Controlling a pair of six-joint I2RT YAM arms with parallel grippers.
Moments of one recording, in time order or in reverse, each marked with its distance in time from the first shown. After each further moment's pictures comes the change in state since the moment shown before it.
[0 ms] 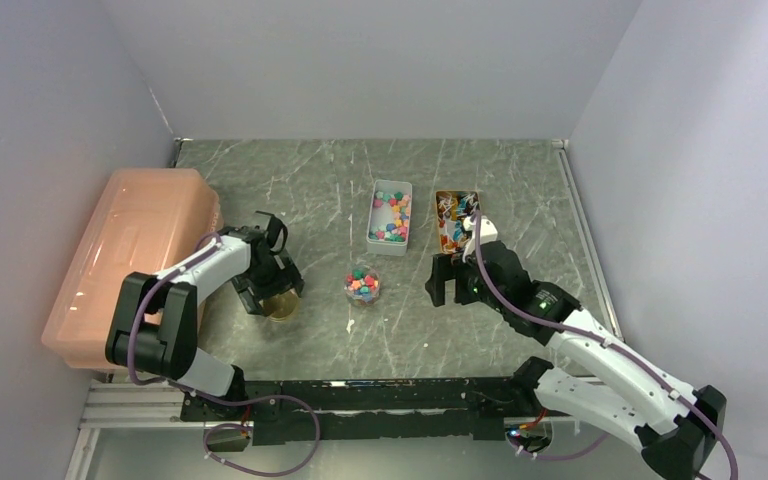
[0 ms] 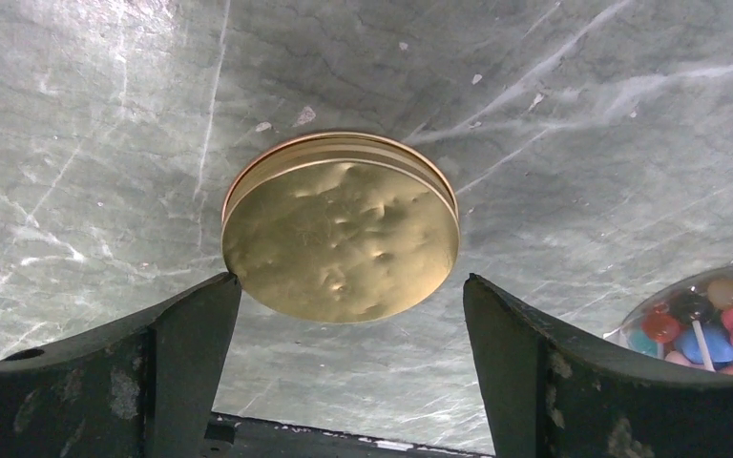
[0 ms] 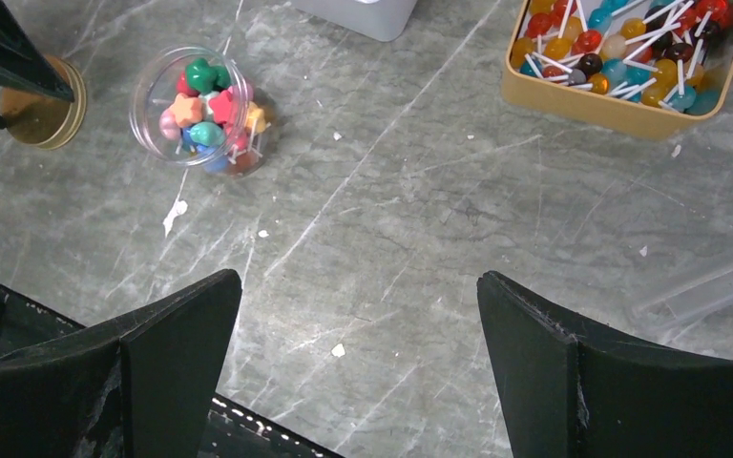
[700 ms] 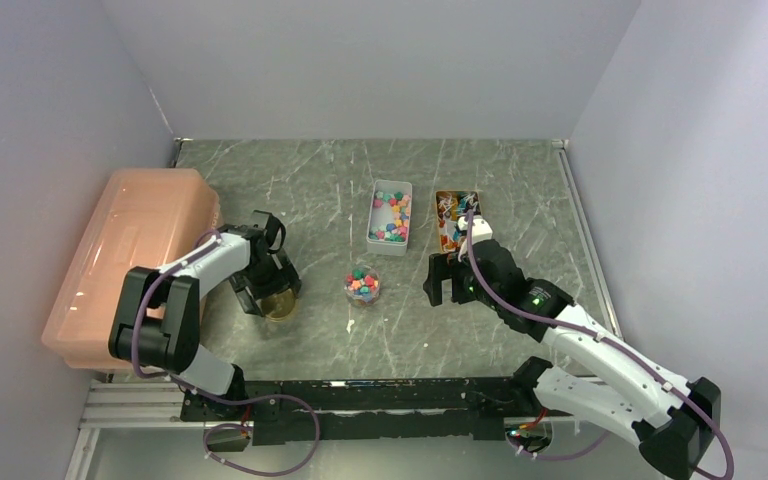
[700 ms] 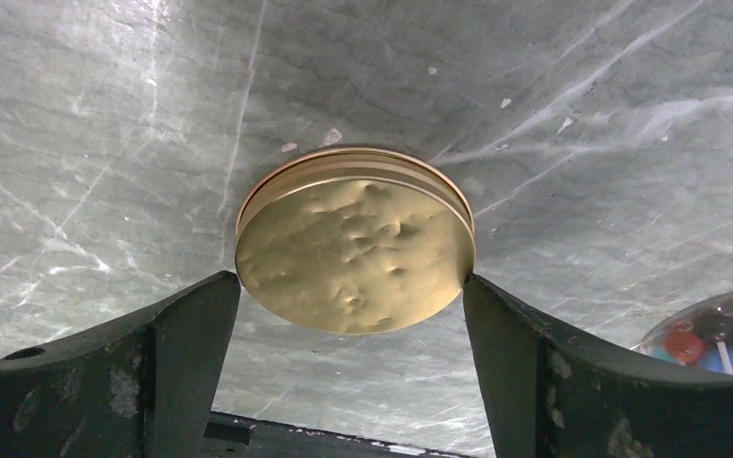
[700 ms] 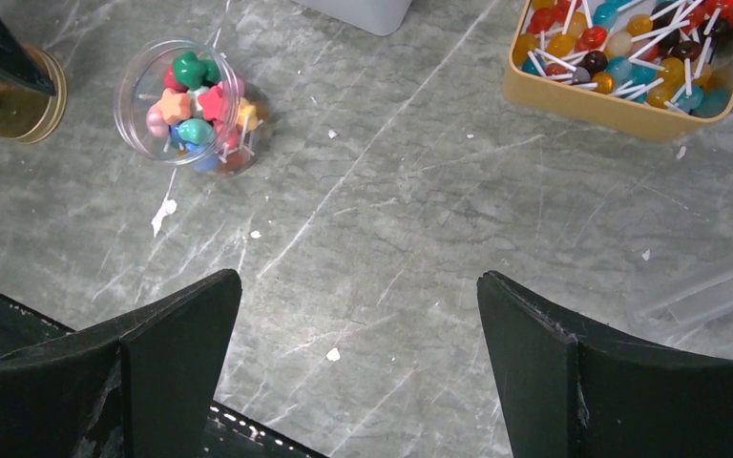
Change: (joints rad) left arm 0.027 0.032 0.013 -0.011 -0.005 0.031; right arm 0.000 0.048 -0.004 0.023 0.000 -0.013
